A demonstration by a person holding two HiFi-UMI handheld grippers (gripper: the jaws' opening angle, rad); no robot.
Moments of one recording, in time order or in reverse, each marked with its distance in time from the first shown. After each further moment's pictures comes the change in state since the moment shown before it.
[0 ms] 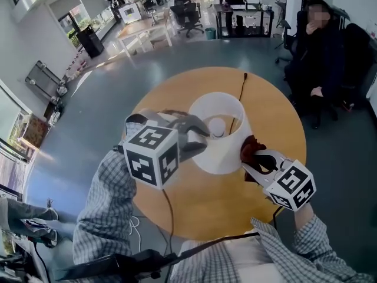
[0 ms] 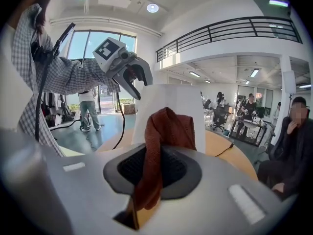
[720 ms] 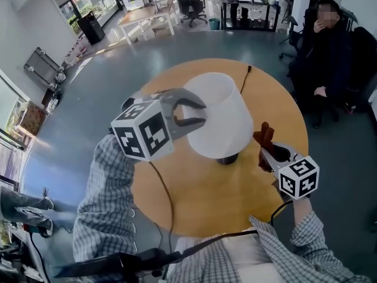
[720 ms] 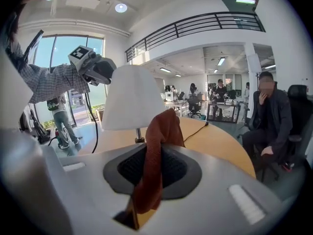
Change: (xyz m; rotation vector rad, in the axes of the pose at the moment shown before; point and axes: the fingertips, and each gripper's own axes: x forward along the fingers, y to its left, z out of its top) left arm -0.003 0.049 -0.037 -0.187 -0.141 0.172; right arm 0.004 -0.083 -0.063 0.259 0.011 -0.237
